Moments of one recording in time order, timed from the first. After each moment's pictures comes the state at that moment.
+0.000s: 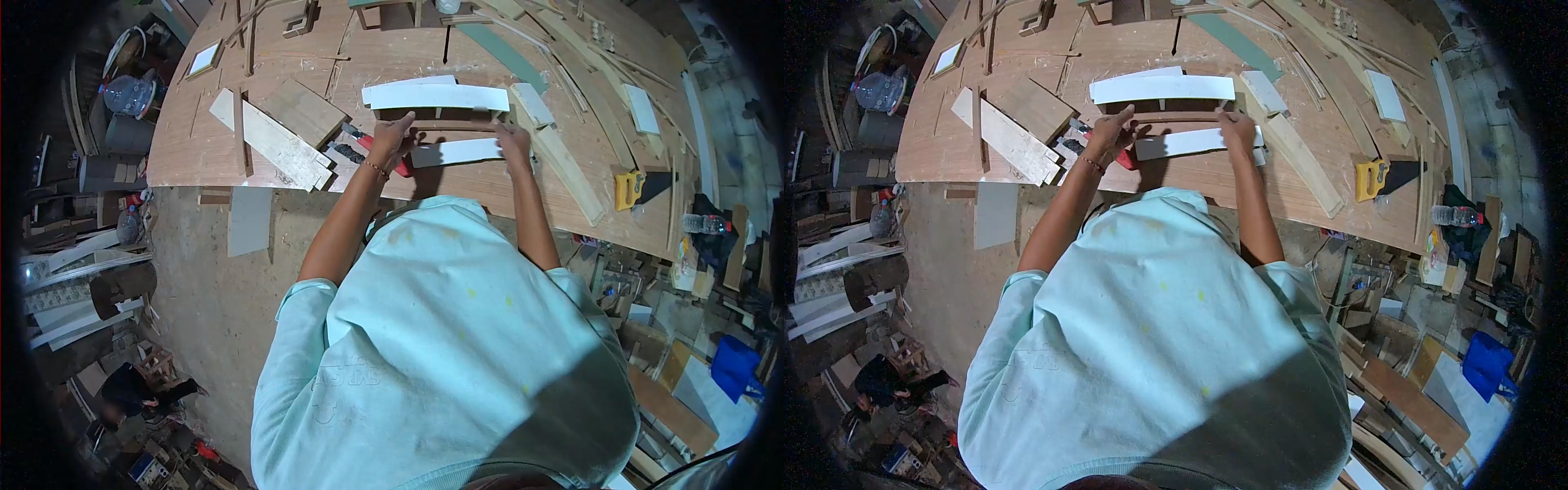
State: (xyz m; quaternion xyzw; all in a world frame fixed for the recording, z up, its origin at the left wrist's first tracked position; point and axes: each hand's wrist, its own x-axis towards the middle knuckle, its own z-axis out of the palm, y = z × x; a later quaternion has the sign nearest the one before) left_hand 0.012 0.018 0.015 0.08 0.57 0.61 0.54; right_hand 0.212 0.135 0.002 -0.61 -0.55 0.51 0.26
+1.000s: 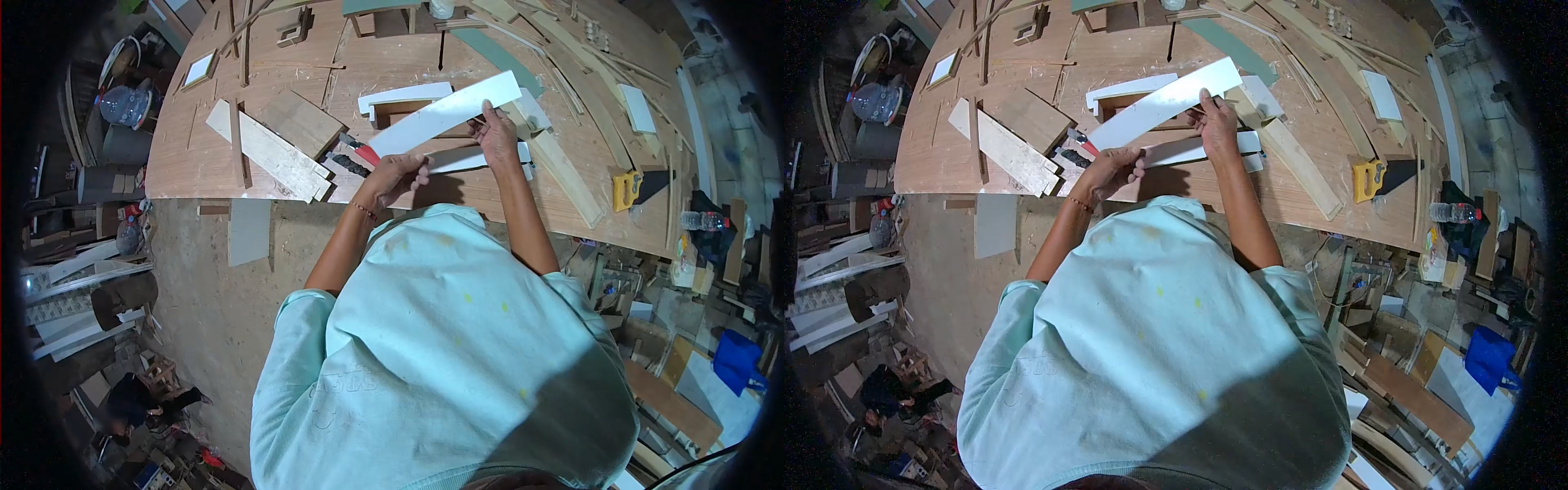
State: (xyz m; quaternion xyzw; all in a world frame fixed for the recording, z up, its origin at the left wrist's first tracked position) left_hand 0.021 -0.027 0.037 0.15 0.46 0.53 0.69; right_hand 0.173 0.126 0.031 -0.35 -0.34 0.77 0.40
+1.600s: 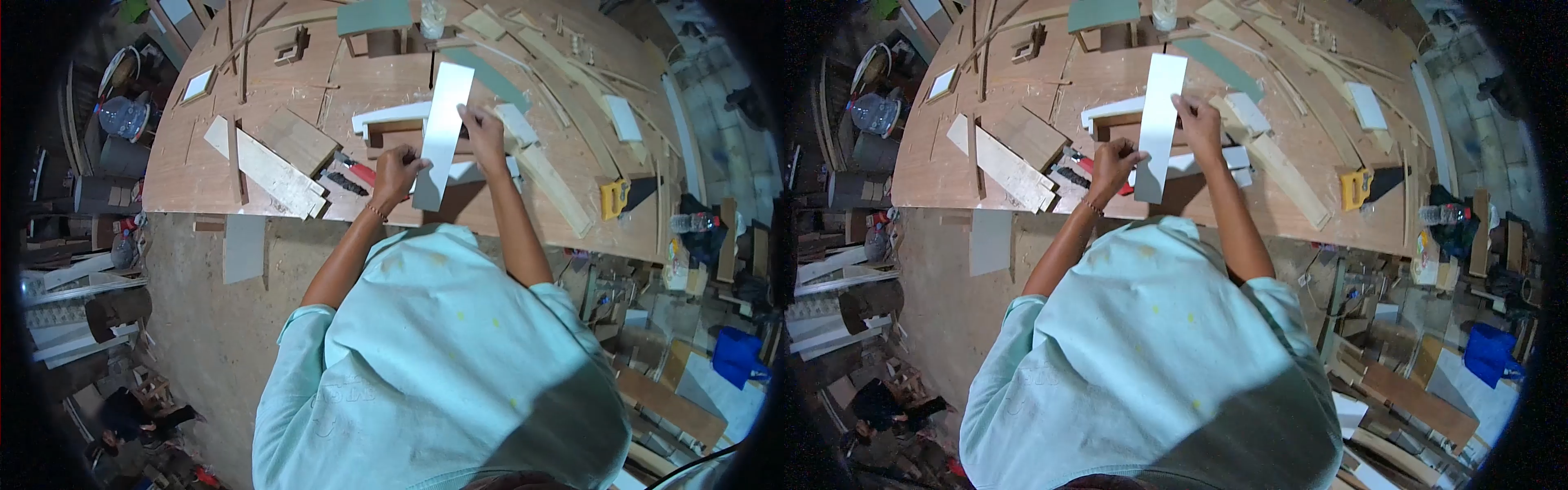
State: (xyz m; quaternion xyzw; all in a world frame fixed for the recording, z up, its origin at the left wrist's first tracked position) left_hand 0.034 0.008 0.029 0.42 0.70 0.49 0.31; right_hand 0.156 0.122 0.068 -0.39 -0.61 0.53 0.44
